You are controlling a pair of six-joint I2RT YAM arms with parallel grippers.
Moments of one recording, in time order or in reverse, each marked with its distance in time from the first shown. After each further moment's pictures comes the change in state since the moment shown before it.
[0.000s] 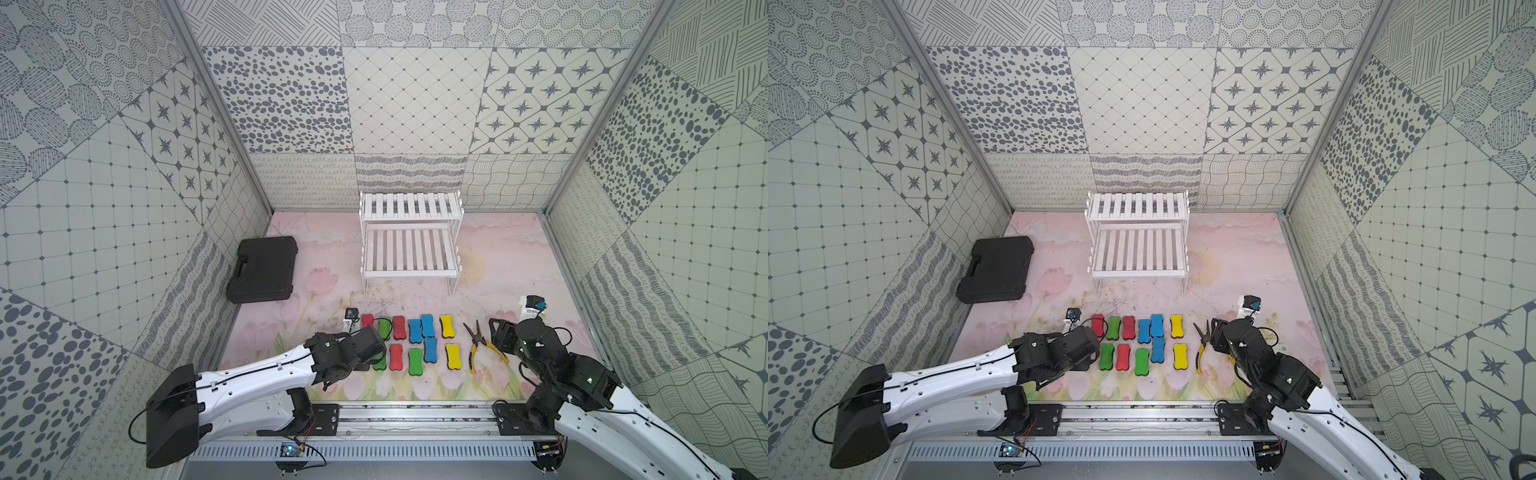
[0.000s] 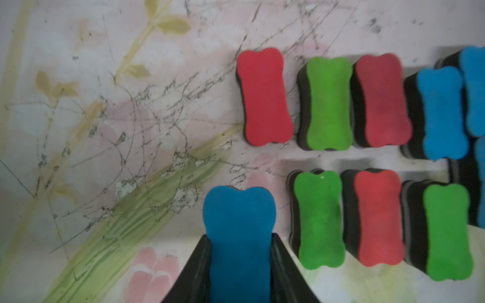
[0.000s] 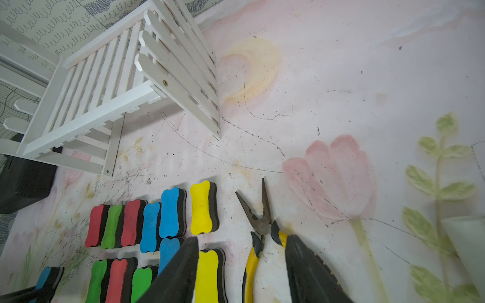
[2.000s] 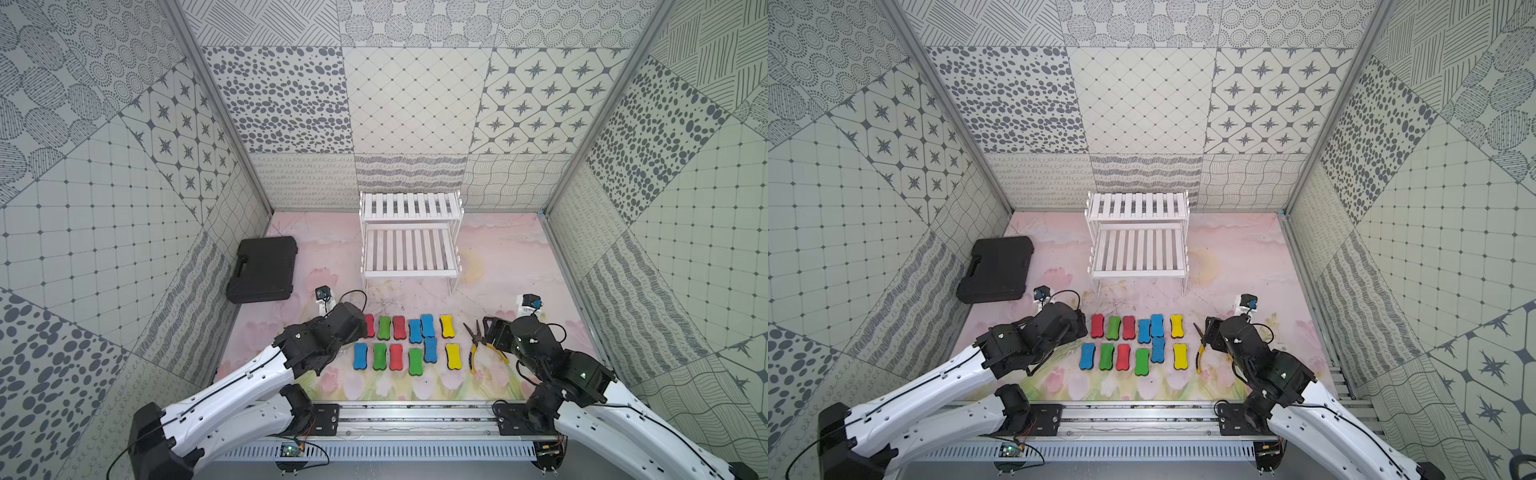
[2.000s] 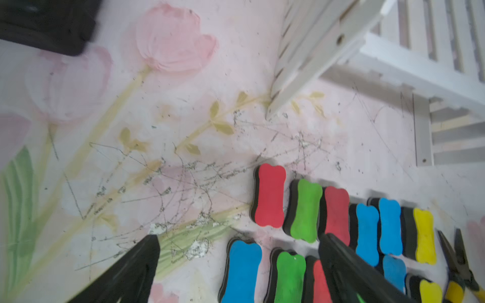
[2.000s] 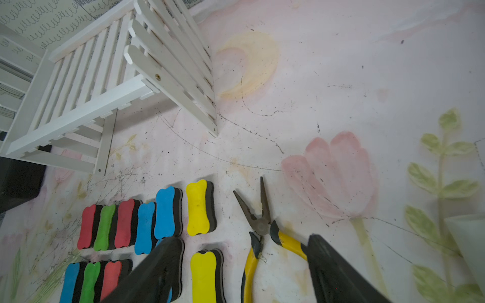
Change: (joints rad) left arm 0.279 -0.159 0.146 -0.004 -0.112 0.028; right arm -0.003 0.057 0.000 0.022 0.001 0.002
